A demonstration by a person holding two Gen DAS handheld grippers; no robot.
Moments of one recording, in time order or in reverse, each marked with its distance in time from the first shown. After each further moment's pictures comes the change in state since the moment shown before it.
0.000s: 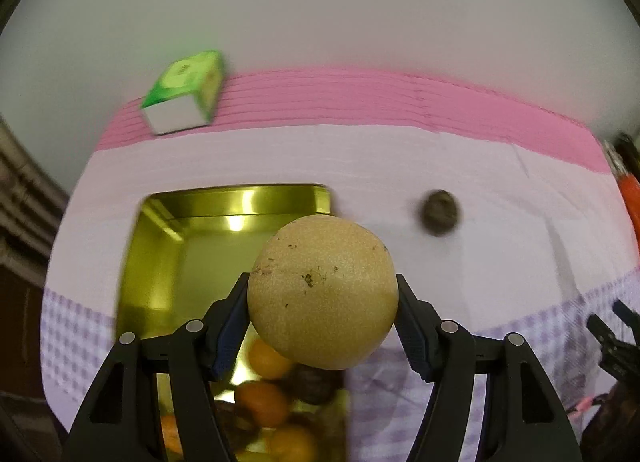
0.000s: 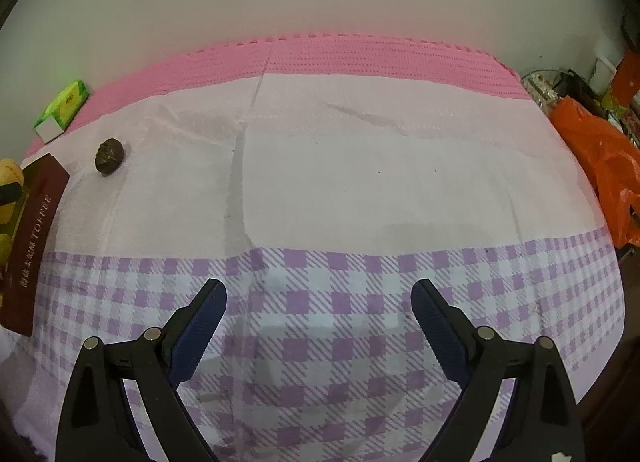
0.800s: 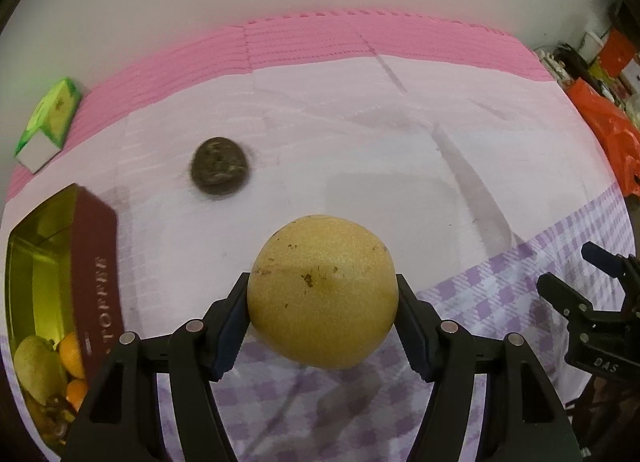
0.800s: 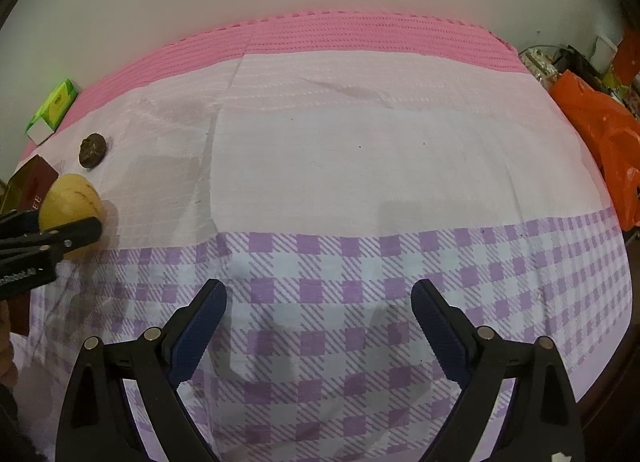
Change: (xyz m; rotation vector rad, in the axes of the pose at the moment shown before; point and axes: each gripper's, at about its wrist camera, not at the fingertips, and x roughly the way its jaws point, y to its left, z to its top) left arm 0.045 -0.171 -0.031 0.249 0.105 -0.159; right arm 0.018 -0.023 -0.003 0.031 0.062 0.015
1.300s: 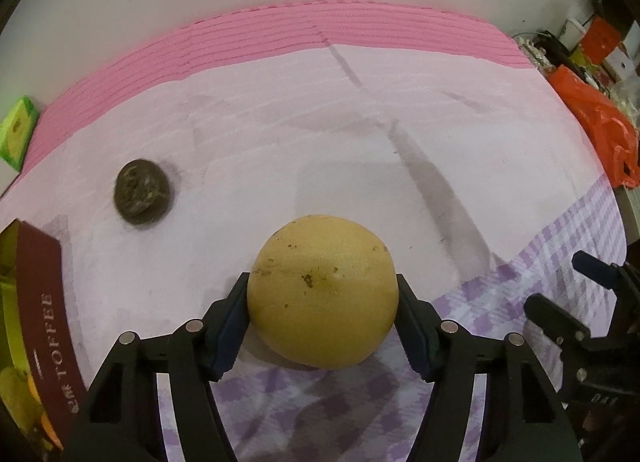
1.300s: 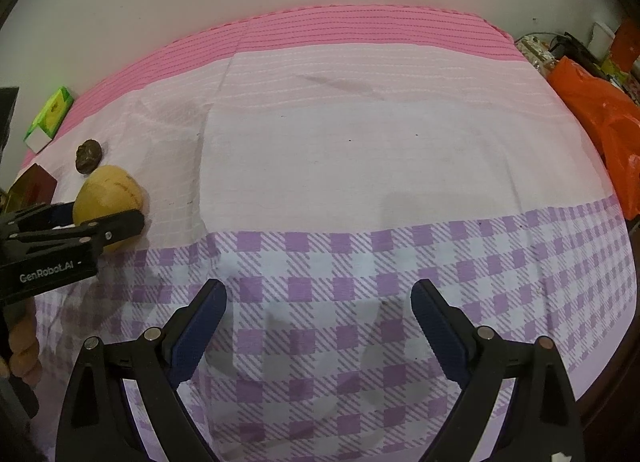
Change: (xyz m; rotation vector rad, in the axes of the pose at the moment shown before) left arm 0.033 -0.031 0.018 0.053 0.019 -0.078; right arm 0.002 -0.007 0.003 0.040 0.024 0.019
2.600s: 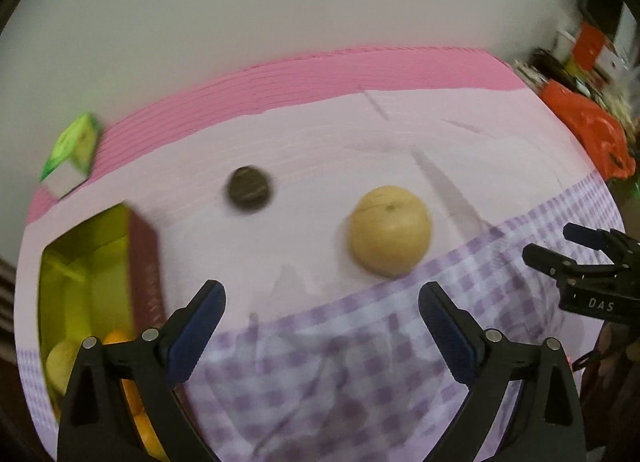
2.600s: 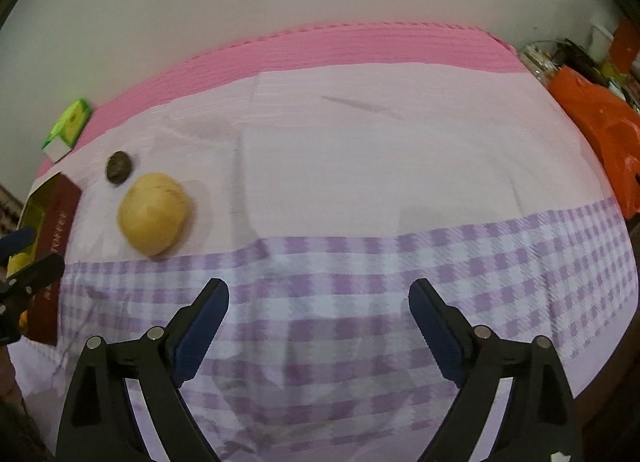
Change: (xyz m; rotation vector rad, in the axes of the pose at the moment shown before) left arm -0.079 0.017 -0.037 0.042 -0.134 0.081; right arm -0.023 0.014 0.001 0.014 -0.040 0.025
